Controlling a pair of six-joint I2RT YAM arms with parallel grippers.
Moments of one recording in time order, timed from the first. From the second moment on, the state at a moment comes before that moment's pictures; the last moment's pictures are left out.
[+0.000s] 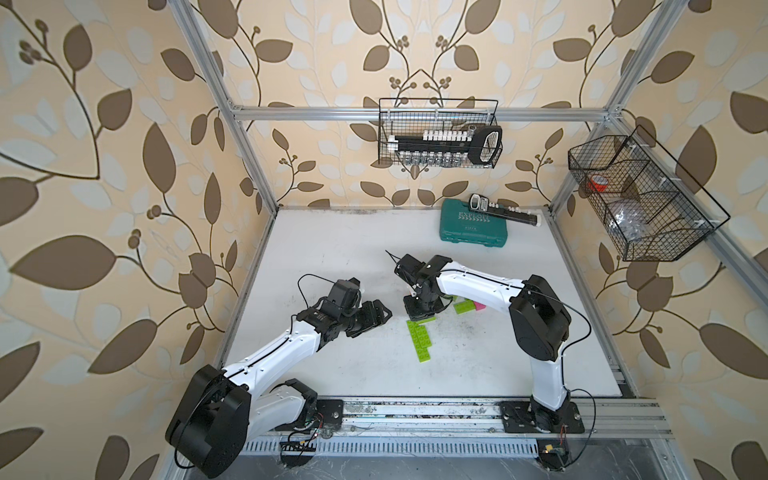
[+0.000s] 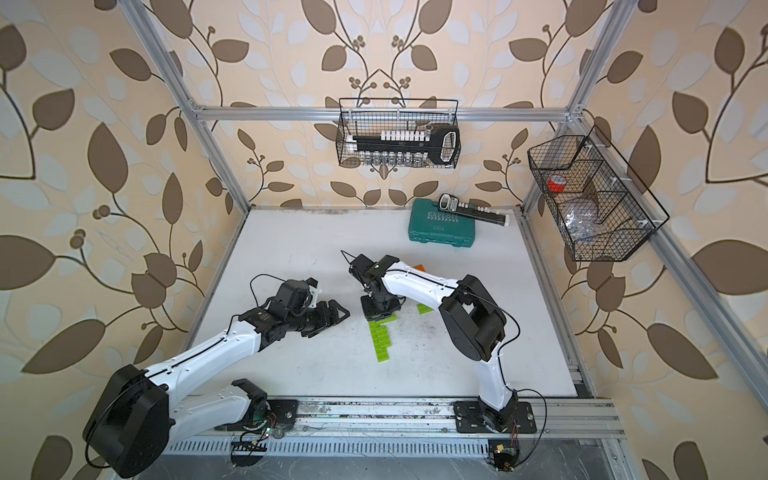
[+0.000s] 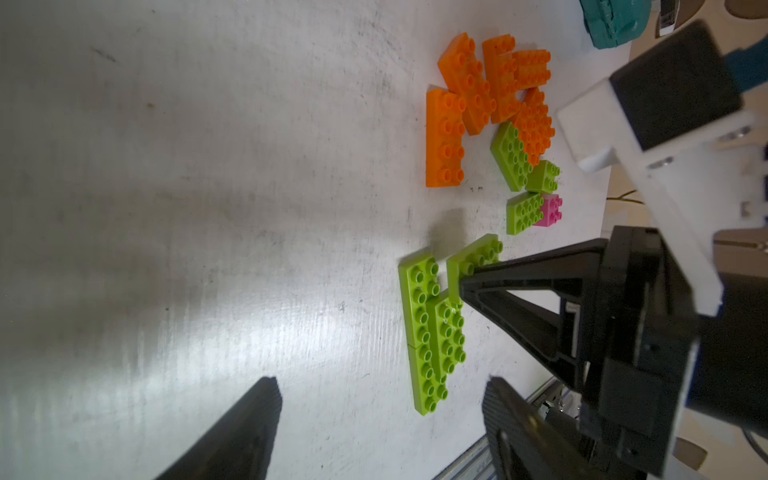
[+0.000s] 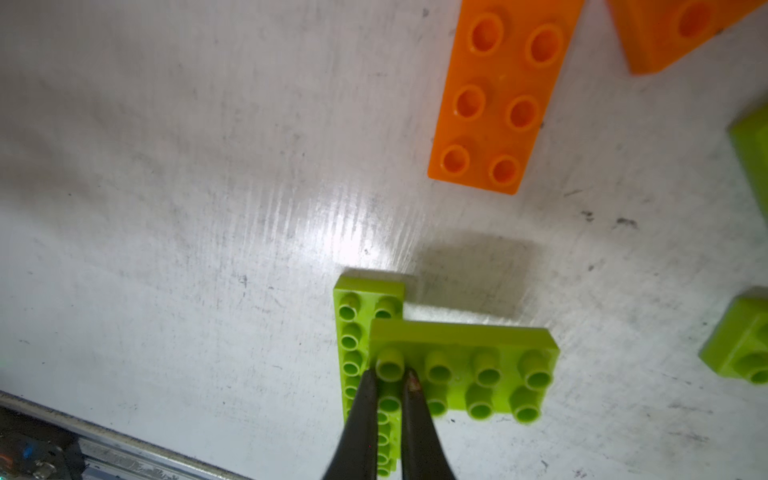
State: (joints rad) left arm -0.46 1.12 0.55 -0.29 0.37 -0.84; right arm 0.81 2.01 1.54 -1.01 -0.07 0.55
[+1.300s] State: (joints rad) left arm -0.46 1.11 0.54 -0.28 0.37 -0.85; right arm 0.82 2.05 1.58 -1.04 -0.07 0.52
